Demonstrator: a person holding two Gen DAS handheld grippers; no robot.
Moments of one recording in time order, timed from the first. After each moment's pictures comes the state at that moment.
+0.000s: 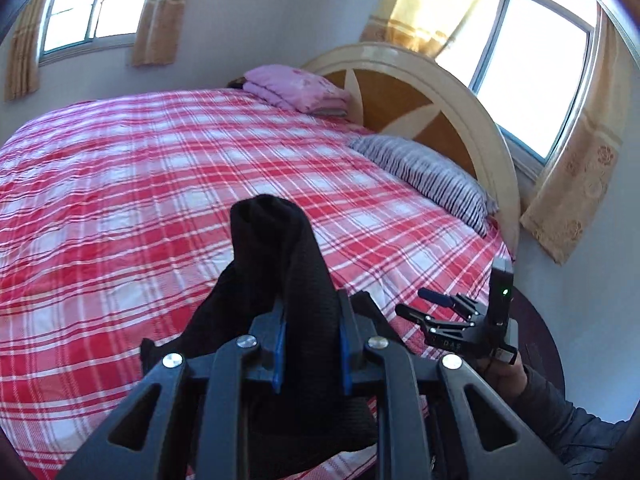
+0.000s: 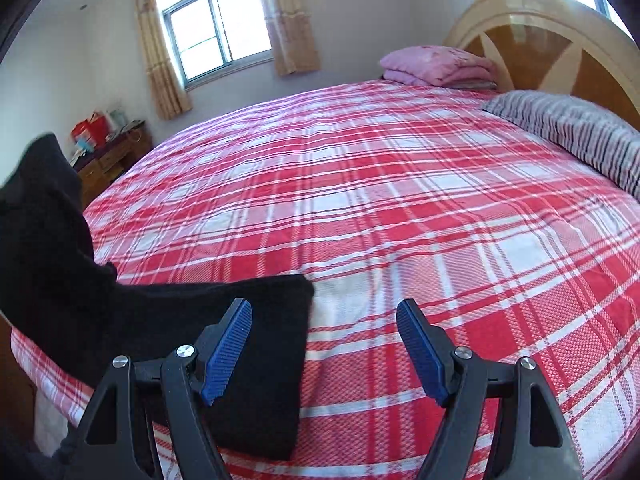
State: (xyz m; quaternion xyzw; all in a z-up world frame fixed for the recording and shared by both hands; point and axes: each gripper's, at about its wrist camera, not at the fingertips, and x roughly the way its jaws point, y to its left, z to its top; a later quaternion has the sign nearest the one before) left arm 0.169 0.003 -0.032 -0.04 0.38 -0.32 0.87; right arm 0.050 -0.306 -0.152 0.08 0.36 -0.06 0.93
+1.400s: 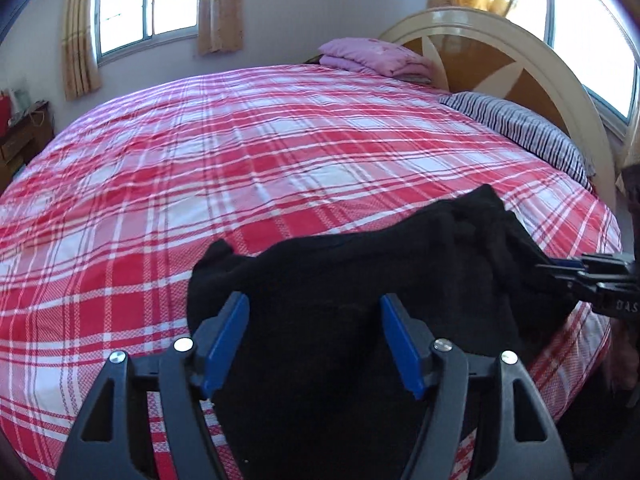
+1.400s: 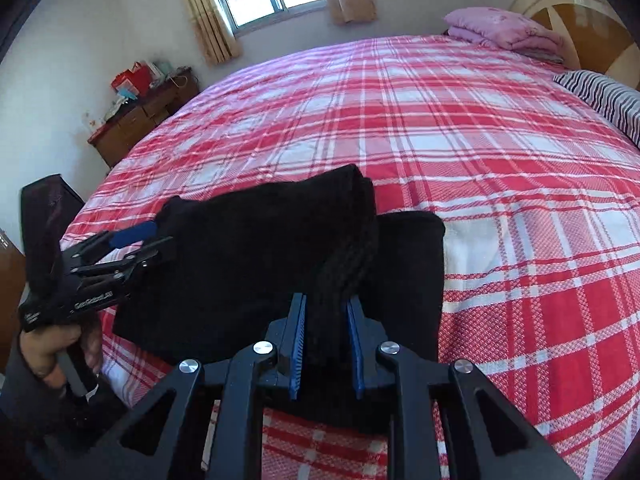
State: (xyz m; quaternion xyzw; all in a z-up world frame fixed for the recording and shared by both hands) left arm 0.168 0.008 -0.155 0.02 0.38 -0.17 0.91; right arm 0.061 -0.240 -0.176 0.07 0.44 0.05 0.89
